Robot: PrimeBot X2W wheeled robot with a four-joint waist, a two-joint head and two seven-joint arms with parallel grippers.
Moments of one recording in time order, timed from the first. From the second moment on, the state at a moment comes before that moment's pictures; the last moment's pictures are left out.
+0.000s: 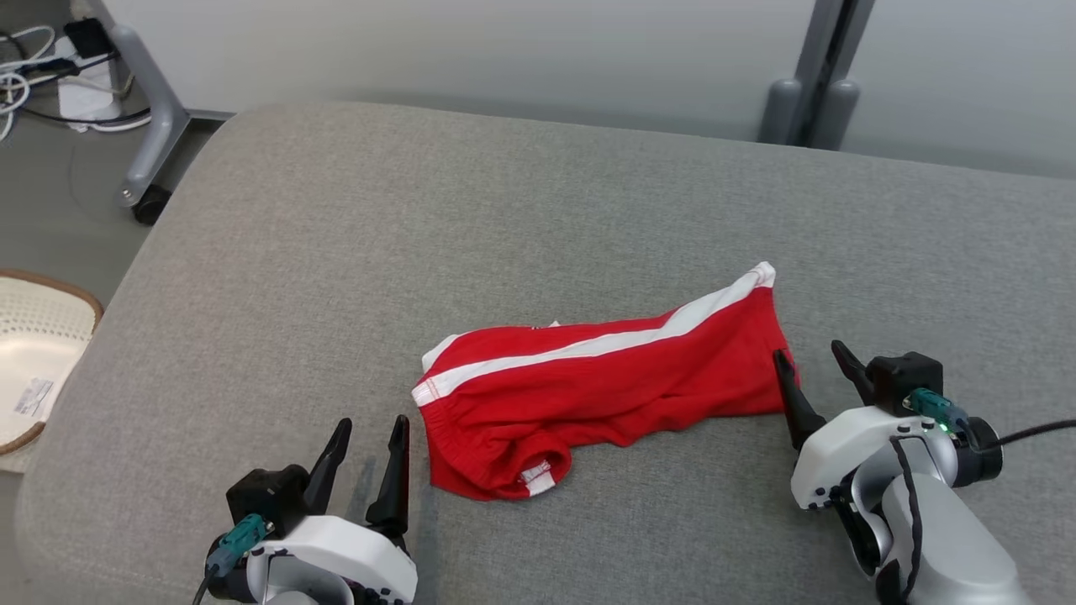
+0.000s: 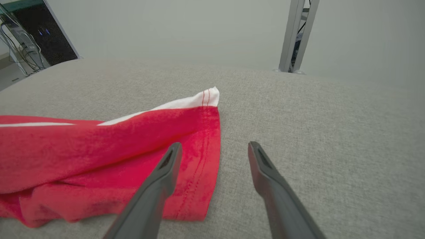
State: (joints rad) left arm -0.16 0.05 -0.24 0.50 -0.45 -0.03 -0.26; right arm -0.50 -0.05 0.12 0.89 0.14 0.13 -0.26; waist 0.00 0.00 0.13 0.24
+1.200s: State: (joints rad) left arm -0.08 0.05 -0.16 0.47 -0.40 0.01 -0.26; right arm -0.19 -0.05 0.26 0.75 0.24 0.13 -0.26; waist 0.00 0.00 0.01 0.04
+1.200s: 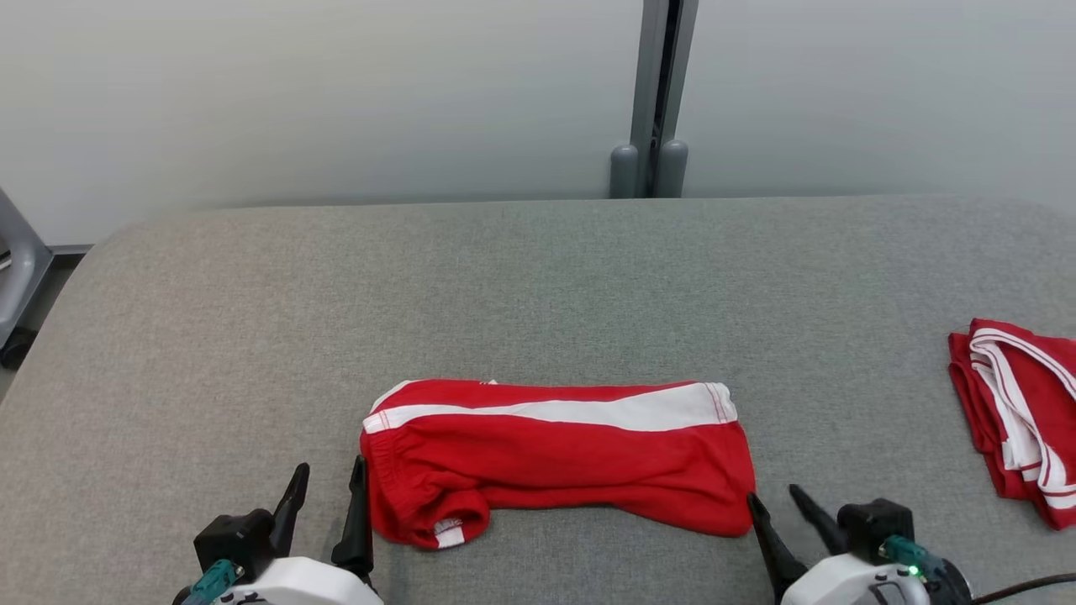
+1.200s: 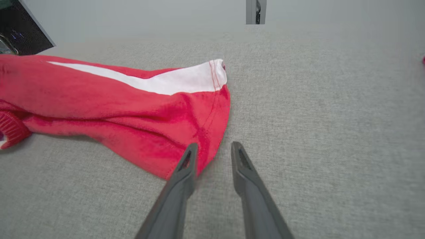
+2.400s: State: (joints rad) left arm -0.15 0.05 -0.13 0.57 -0.50 -0.03 -0.26; right arm -0.18 -0.05 0.16 0.52 0.17 0.13 -0.26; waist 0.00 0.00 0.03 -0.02
